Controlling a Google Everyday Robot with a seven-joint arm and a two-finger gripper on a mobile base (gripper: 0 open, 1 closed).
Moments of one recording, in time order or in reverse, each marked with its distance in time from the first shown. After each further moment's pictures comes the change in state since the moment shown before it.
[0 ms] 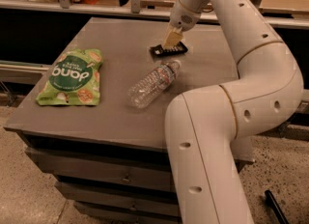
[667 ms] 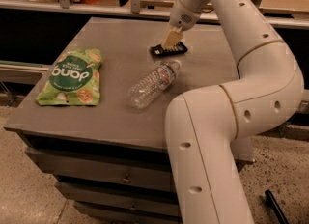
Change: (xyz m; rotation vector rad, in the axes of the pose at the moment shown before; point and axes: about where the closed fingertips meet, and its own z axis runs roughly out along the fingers) arm -0.001 0.000 -0.002 0.002 -0.009 0.001
